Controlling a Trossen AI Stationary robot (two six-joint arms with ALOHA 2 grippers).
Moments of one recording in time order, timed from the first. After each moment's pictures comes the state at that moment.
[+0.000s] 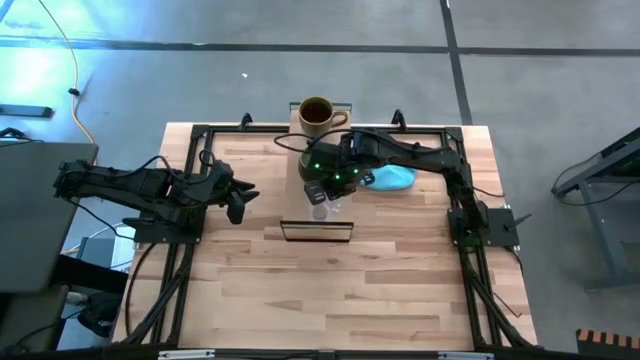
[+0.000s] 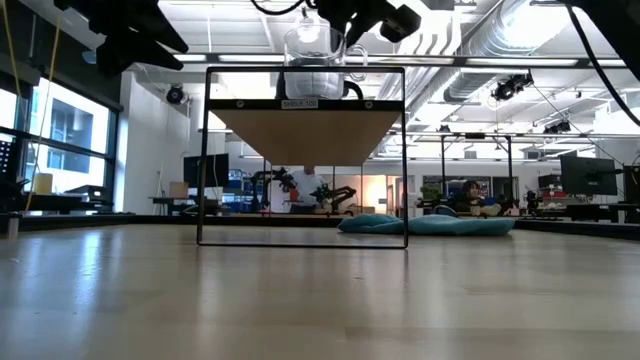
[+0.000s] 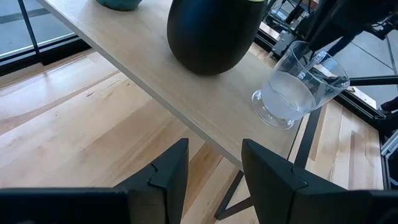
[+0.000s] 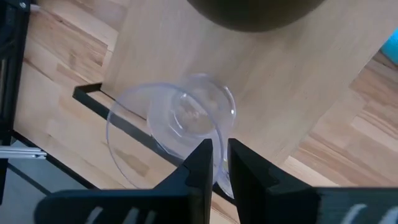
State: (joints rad) left arm -0.05 0.70 0.70 -0.58 -0.46 -0.69; right arm -0.07 2.09 2.36 -1.52 -0.11 1.02
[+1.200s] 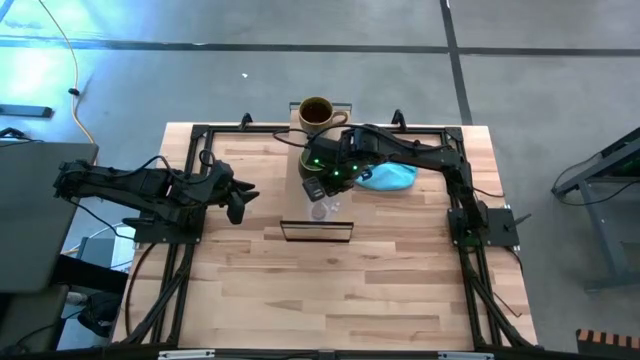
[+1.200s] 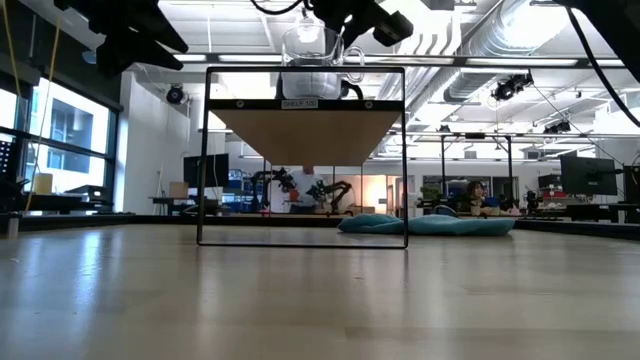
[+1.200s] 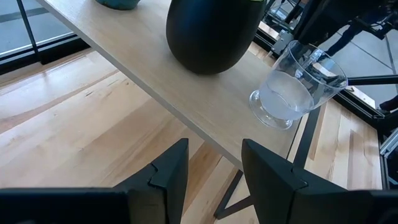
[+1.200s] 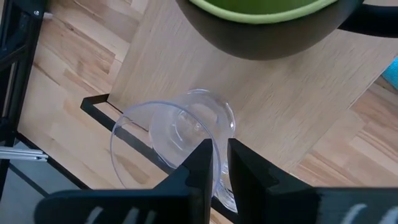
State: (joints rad) left arm -0.05 0.70 0.70 -0.58 -0.46 -0.69; right arm -0.09 2.09 2.36 -1.48 -0.10 0.96
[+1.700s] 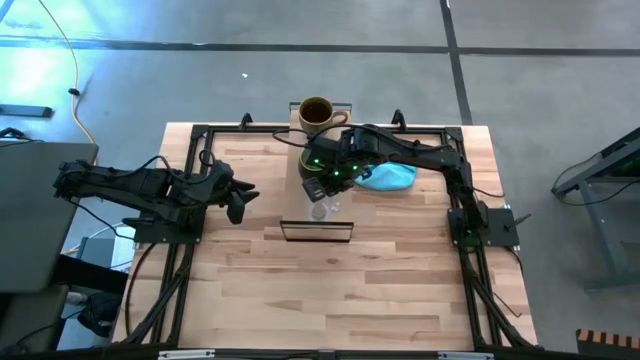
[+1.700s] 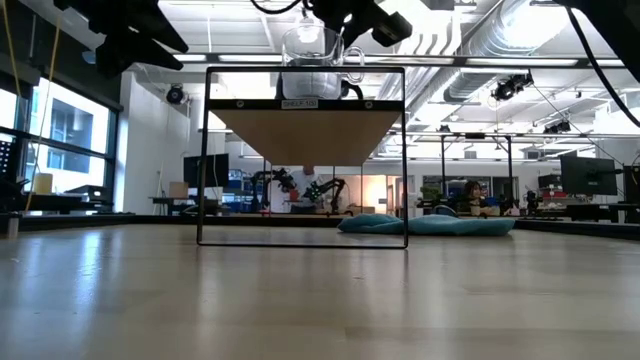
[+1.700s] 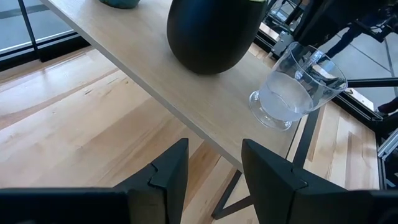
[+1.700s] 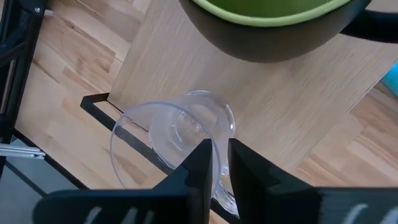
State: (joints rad) left arm -0.05 0.70 0.70 -0.58 -0.46 -0.70; right arm -0.09 2.09 2.36 -1.48 -0.09 0.94
